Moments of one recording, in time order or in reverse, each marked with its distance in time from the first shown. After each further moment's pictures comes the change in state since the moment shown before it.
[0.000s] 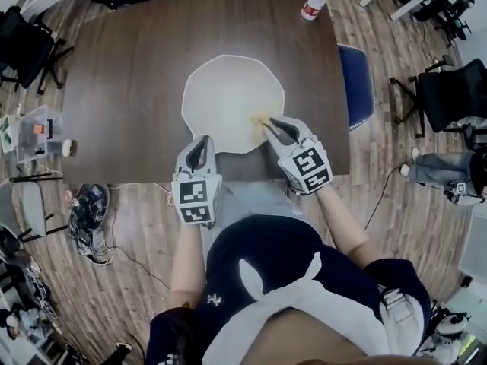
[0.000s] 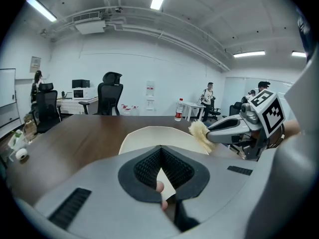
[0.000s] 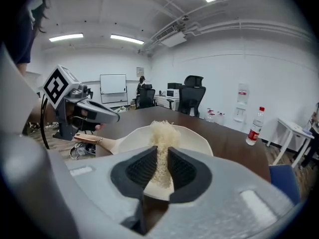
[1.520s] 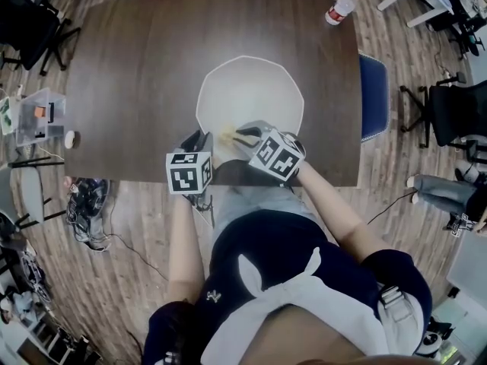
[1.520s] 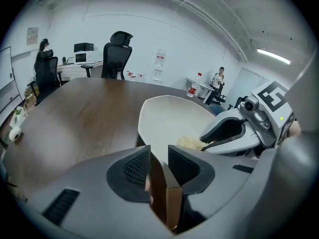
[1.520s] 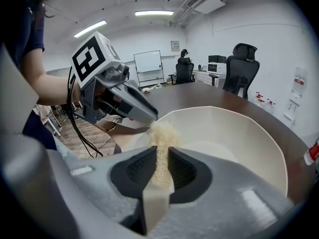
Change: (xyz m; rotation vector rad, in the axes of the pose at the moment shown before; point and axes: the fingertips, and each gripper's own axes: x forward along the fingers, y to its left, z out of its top) left arm 0.062 0.086 -0.061 -0.199 0.337 -0.022; right arm 0.128 0.091 -0.016 -0.178 0.289 0.463
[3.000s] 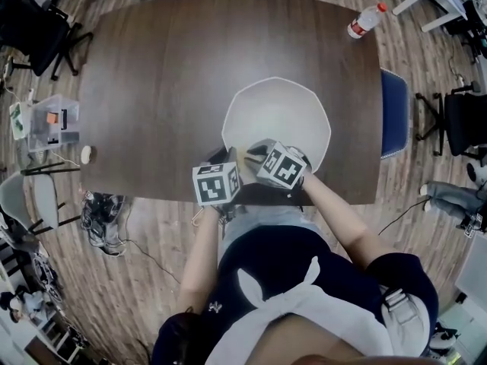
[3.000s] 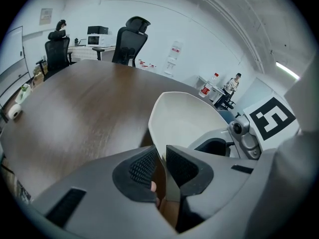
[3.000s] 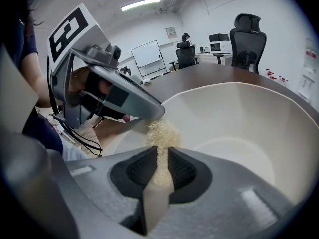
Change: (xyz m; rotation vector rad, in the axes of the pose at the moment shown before) left arm 0.031 0.016 0.015 -0.178 0.085 0.019; right arm 0.062 -0.011 -0.004 0.120 0.109 0.155
